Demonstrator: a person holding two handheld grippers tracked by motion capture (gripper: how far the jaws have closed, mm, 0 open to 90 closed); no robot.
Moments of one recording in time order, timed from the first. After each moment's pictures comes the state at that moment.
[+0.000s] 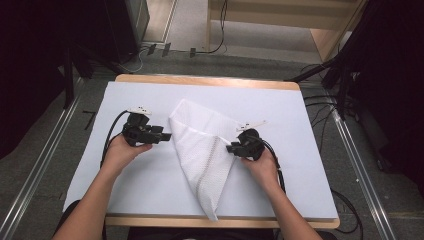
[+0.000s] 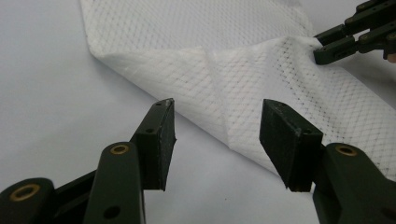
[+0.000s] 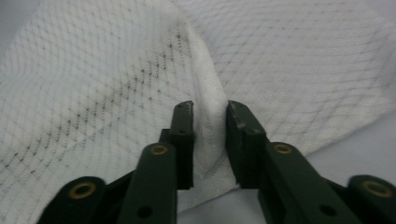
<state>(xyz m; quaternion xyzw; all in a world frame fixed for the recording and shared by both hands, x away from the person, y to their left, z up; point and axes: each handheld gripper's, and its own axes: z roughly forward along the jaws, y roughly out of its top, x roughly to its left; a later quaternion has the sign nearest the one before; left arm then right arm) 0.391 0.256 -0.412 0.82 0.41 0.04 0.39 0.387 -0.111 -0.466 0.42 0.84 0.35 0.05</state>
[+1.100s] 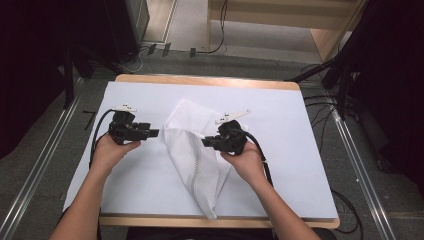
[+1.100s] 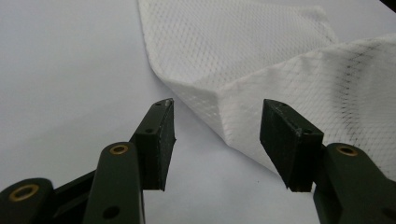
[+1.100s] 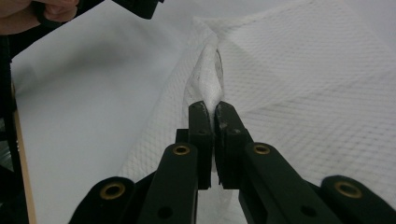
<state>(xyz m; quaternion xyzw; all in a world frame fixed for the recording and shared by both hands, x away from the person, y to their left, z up) 0.386 0.290 -0.405 0.80 0.45 0.07 0.39 0.369 -0.051 -0.398 0.32 0.84 0.43 0.01</state>
